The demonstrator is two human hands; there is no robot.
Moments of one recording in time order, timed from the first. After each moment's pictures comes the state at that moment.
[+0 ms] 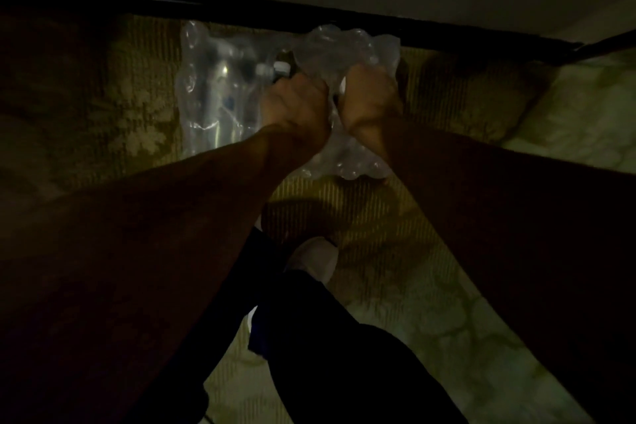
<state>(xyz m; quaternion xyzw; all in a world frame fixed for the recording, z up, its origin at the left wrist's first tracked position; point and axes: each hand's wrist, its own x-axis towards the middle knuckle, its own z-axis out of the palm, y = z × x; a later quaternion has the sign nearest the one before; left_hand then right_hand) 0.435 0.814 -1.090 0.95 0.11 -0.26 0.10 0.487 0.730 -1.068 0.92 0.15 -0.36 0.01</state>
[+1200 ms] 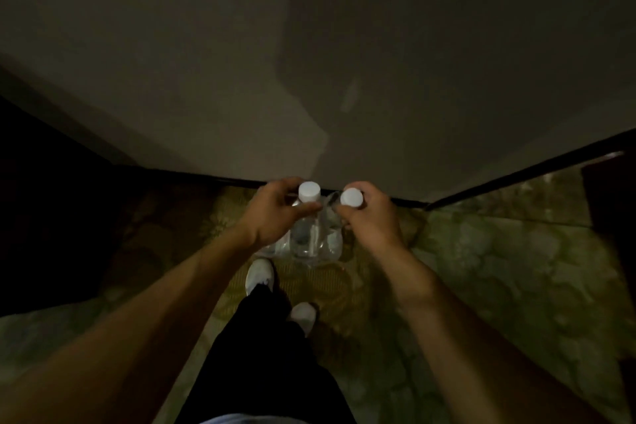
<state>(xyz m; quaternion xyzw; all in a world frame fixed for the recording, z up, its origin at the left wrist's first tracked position) 0.356 0.880 -0.595 0.75 0.17 -0.16 0.62 0.405 0.715 -0.584 0.87 -0.06 -0.24 -0.43</state>
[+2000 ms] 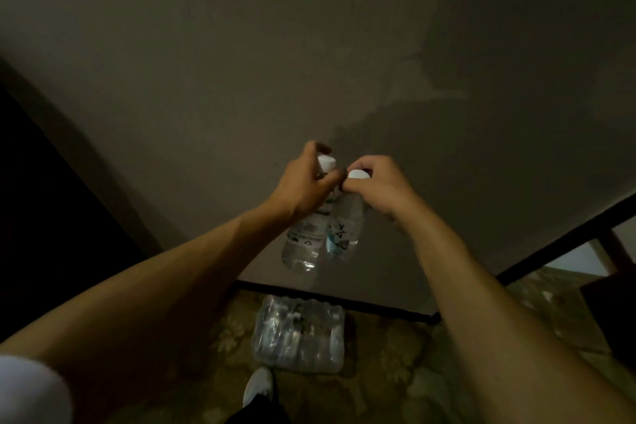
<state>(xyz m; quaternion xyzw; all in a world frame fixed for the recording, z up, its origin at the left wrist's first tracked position) 0.412 0.882 -0.366 0.81 0.11 0.08 0.57 0.458 0.742 -0.331 0.88 0.14 -0.16 -0.44</state>
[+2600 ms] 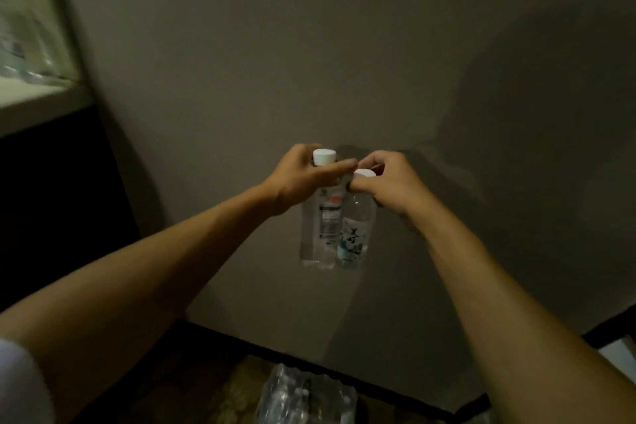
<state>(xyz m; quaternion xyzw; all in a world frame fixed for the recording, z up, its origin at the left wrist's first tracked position) 0.372 0.974 -0.243 0.78 -0.01 0.17 0.60 0.432 0.818 -0.213 0.86 0.24 -0.09 -0.45</state>
